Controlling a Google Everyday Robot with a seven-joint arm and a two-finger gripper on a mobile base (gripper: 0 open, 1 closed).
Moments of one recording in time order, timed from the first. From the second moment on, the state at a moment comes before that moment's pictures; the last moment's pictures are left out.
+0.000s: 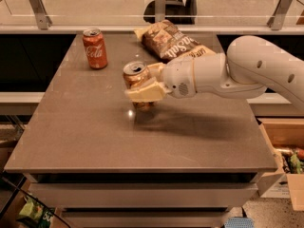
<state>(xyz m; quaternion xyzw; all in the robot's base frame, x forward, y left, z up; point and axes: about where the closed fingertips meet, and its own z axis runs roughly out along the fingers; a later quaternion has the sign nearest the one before) 0.536 0.034 0.892 -0.51 0.62 0.36 0.47</state>
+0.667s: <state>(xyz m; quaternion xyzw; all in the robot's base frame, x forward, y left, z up) 0.549 0.023 0.900 -0.53 0.66 0.31 0.43</state>
